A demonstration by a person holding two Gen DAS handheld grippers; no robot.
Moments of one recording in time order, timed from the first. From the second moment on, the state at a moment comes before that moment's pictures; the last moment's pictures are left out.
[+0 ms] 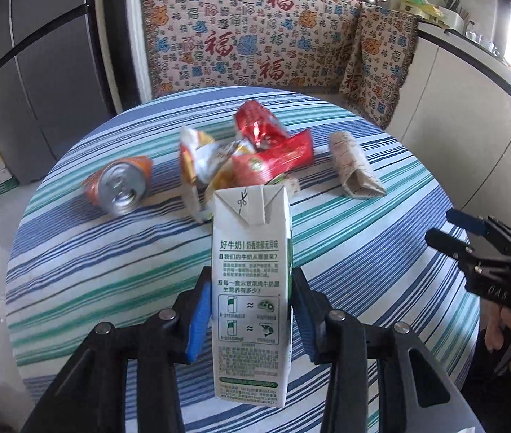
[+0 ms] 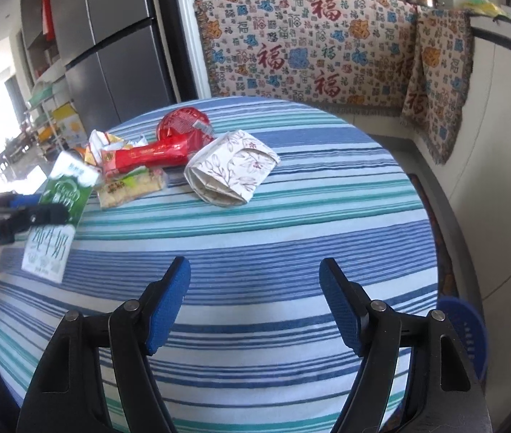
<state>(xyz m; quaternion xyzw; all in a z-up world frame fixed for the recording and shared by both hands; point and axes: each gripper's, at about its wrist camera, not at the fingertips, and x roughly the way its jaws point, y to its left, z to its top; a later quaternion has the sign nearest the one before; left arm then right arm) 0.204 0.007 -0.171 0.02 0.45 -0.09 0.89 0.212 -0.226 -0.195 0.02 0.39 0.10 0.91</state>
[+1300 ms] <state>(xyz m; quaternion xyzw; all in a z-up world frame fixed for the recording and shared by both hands) 0.186 0.037 -0.192 -0.03 0.48 -0.11 0.87 0.200 -0.194 -0.180 -0.01 0.47 0.15 0.87</state>
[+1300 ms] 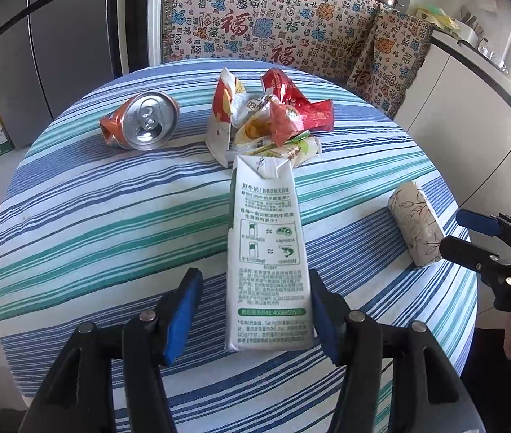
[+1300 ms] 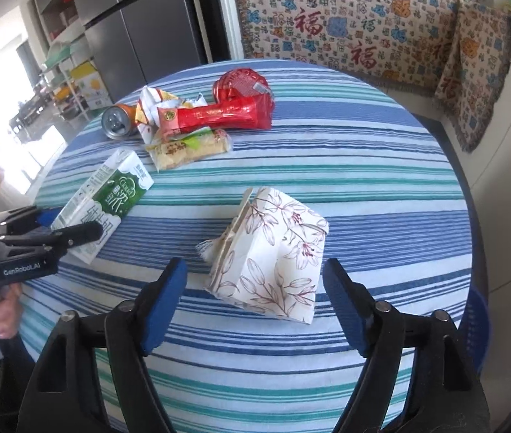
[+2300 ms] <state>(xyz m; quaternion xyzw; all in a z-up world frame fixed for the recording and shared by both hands) 0.190 -0.018 -0.155 0.03 0.46 -0.15 0.88 0.204 -0.201 -0.157 0.00 0.50 0.12 0.86</state>
